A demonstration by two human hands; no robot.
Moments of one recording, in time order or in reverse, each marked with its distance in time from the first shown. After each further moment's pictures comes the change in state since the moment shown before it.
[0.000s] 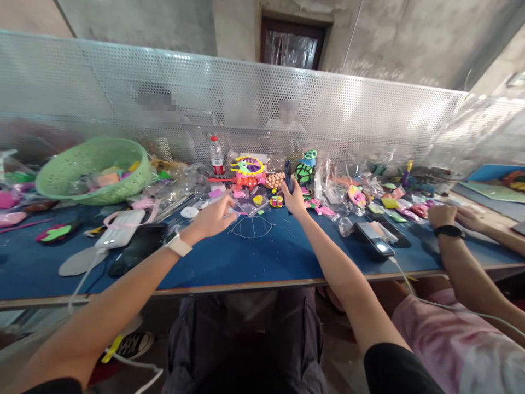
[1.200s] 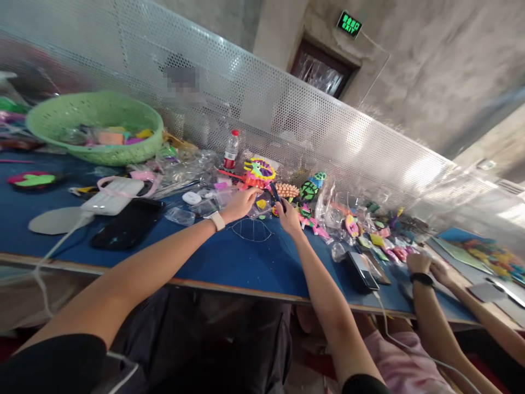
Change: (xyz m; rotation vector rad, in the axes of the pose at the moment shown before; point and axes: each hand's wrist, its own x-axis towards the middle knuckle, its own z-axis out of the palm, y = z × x) left_hand 0.066 -0.007 0.068 -0.360 0.277 0.022; right_hand -0.020 -0.007 0.006 -0.429 -0.286 -0.042
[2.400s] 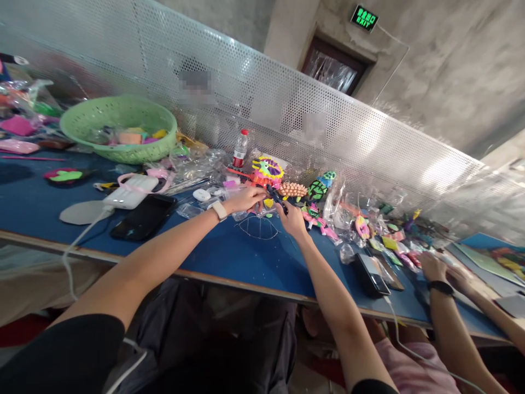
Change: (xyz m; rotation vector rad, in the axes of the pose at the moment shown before) left_hand 0.007 -0.010 -0.011 -0.400 -0.361 -0.192; right_hand -0.016 -0.031 -0.007 -0.202 -0.092 -0.073
